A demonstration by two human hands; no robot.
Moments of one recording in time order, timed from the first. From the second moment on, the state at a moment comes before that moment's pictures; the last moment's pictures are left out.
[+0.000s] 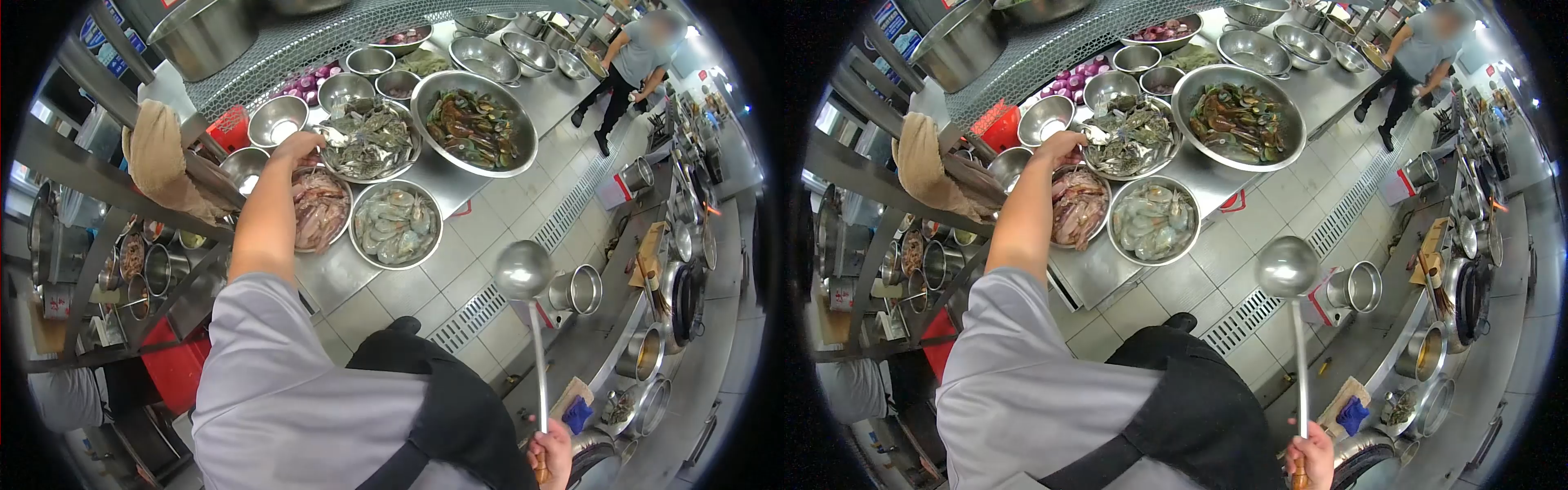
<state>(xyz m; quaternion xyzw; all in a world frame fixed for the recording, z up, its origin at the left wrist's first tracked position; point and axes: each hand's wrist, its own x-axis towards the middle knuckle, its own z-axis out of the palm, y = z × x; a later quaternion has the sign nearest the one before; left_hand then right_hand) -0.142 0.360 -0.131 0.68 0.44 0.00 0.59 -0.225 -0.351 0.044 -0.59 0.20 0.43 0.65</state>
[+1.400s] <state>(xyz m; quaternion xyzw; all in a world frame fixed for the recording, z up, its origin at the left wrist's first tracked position) -0.191 0.276 -0.085 0.86 0.36 0.22 0.28 -0.179 -0.348 -0.012 -0.58 0.06 0.51 0.64</state>
